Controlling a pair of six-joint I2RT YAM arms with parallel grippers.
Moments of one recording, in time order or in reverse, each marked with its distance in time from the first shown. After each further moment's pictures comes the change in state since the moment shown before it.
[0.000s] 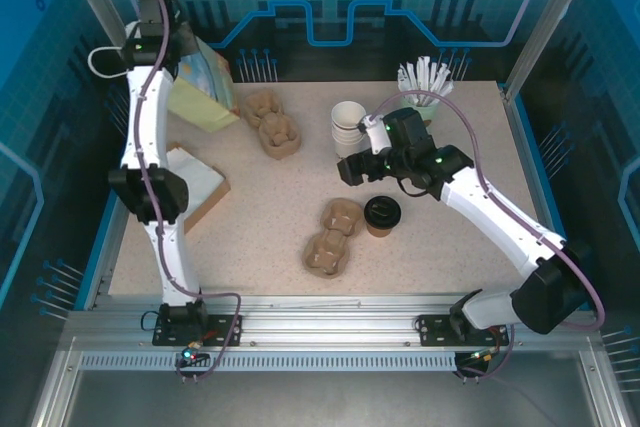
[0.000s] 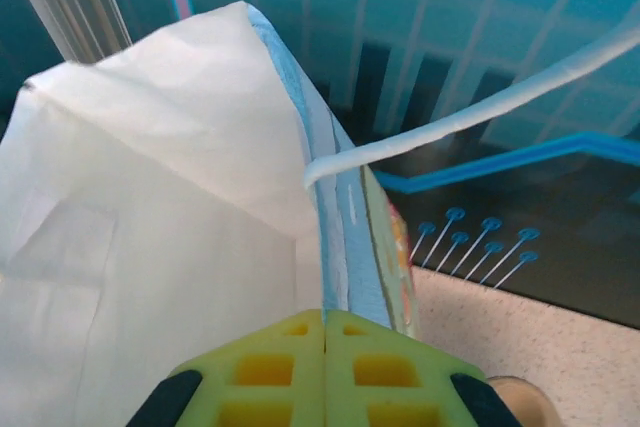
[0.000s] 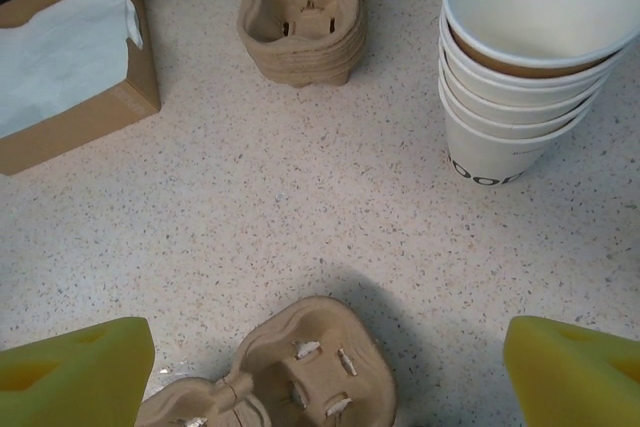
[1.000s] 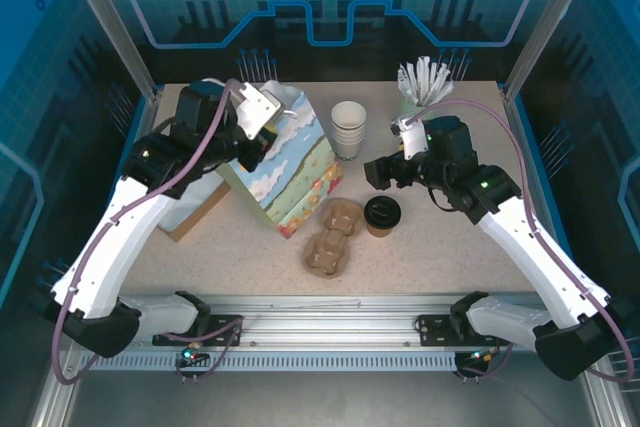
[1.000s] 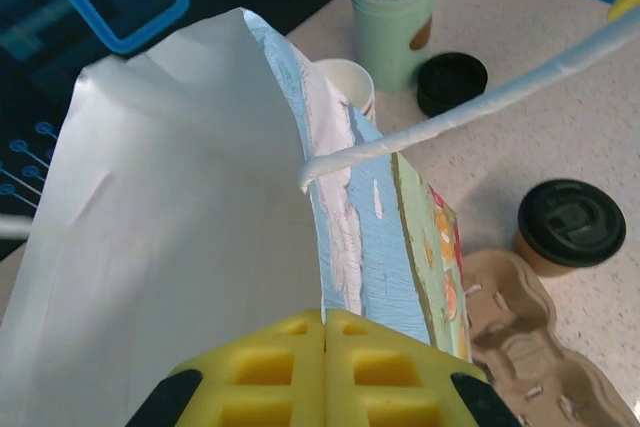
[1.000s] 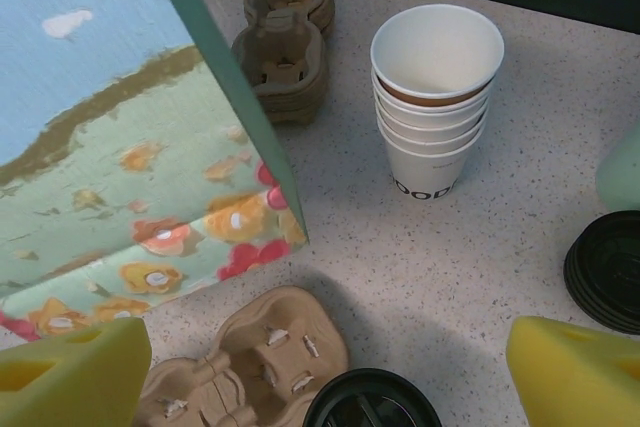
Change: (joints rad) left arm -0.561 -0.821 -0.942 -0.018 0.314 0.424; right arm -0.069 -0.238 -0.063 -0.057 0.015 -0.050
